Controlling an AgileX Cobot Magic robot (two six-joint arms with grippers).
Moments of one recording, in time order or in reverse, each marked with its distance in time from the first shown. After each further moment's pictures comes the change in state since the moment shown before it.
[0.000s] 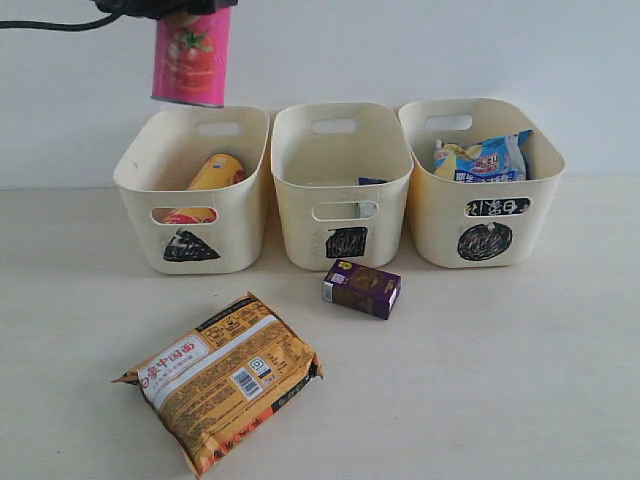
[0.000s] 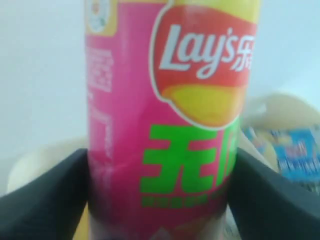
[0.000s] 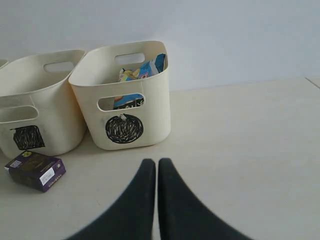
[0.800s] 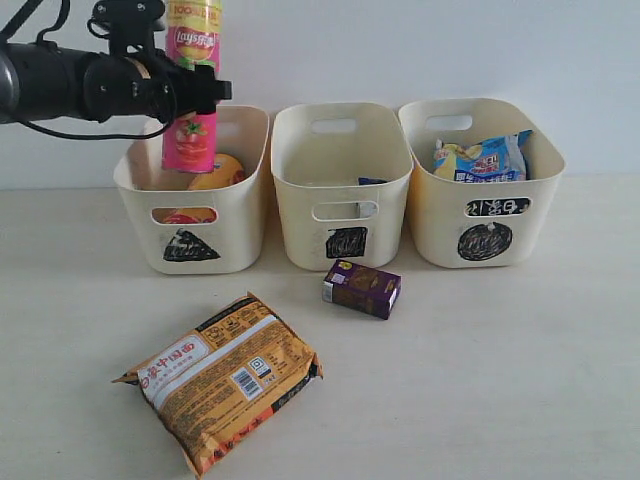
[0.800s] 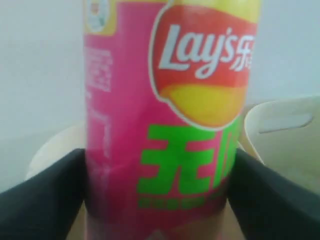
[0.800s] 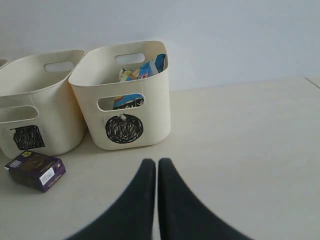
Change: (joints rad) left arm 0.148 0.455 -0.165 -0.003 -0.245 0.001; right arm 0.000 0.000 0.000 0.000 0.000 0.000
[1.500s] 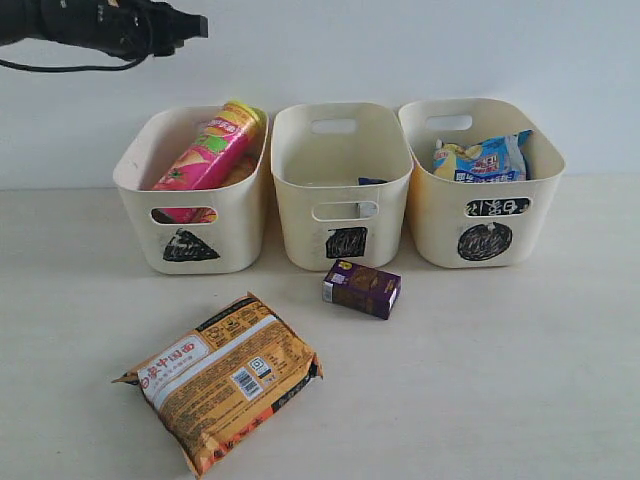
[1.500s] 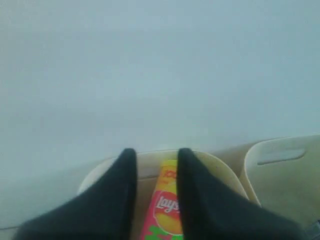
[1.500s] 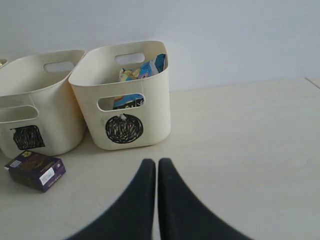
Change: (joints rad) left arm 0.022 -0.082 -0.155 0.000 0.247 0.000; right arm 0.000 0.000 0.000 0.000 0.000 0.000
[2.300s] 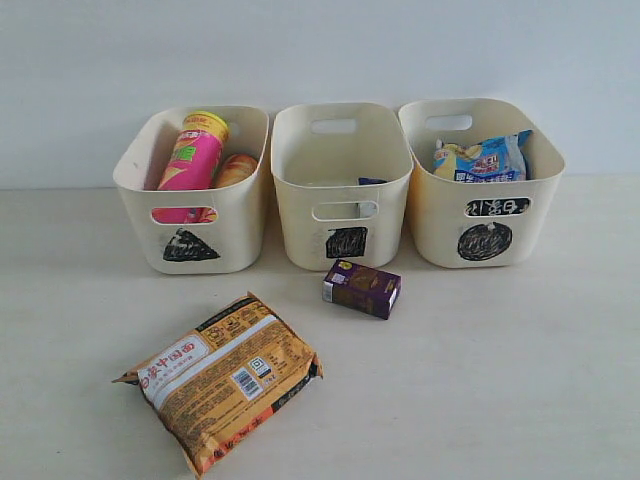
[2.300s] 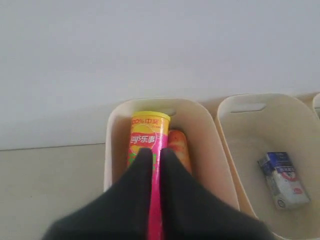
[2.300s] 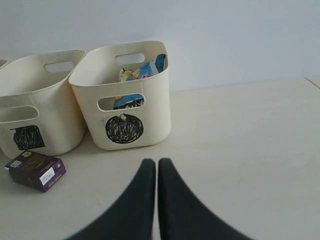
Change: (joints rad) left arm 0.002 -0.373 0.116 -0.033 0.414 -0.005; right arm 0.000 0.000 0.000 0.000 0.000 0.000
